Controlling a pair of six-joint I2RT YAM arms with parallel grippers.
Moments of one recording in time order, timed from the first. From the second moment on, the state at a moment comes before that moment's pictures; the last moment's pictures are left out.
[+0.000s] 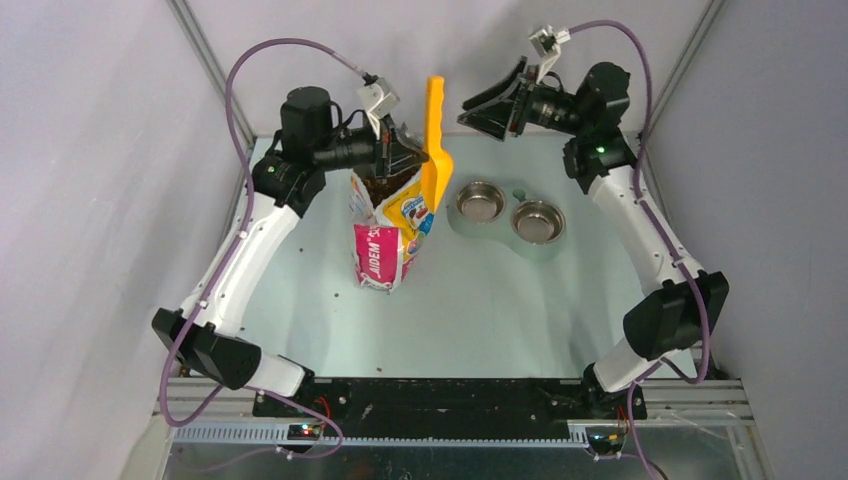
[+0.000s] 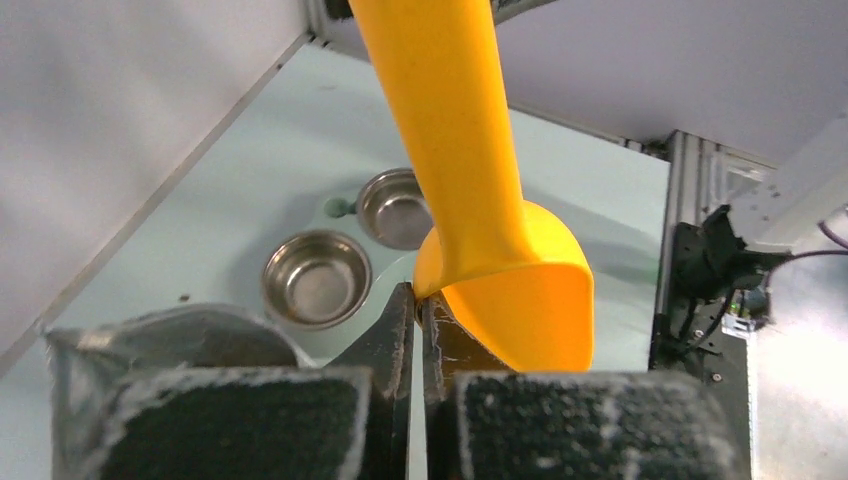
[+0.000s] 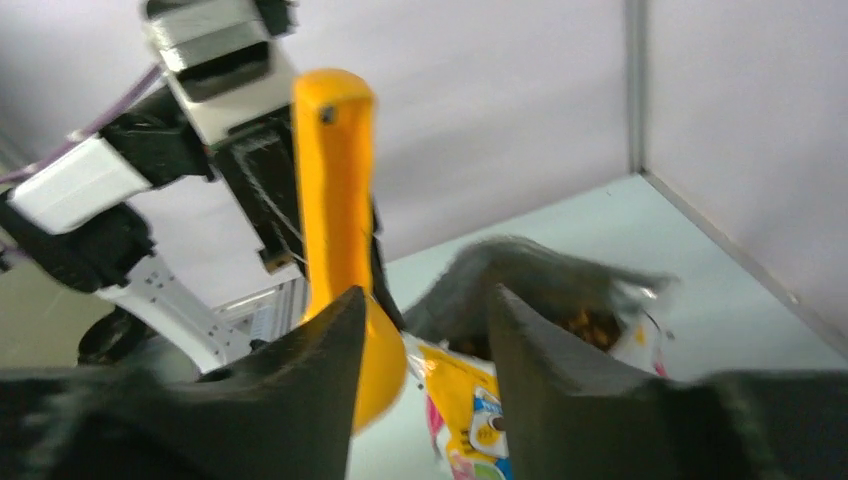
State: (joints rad) left arm -0.41 1.44 1.66 -0.42 0.83 0.07; right arm 0.33 1.62 1.71 0.28 -1.04 0.57
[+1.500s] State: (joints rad) left arm -0.62 1.66 2.12 -0.99 0.10 0.37; right arm 0.44 1.71 1.92 -0.24 -0.66 0.58
